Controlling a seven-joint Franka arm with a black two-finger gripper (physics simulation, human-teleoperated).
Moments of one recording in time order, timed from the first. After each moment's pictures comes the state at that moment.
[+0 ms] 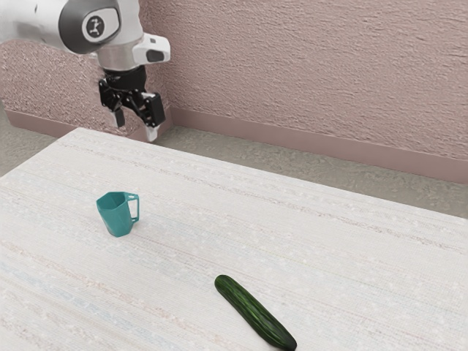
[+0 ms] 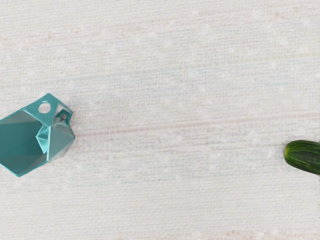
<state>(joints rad) -0.30 -0.02 0.24 -1.65 0.10 1.62 0.03</state>
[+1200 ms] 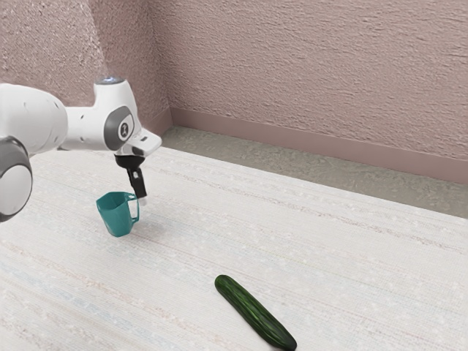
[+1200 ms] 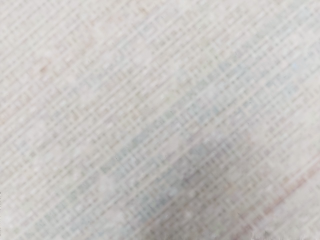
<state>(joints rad) -0.14 0.46 0.39 -1.75 -0.18 2.16 1.03</state>
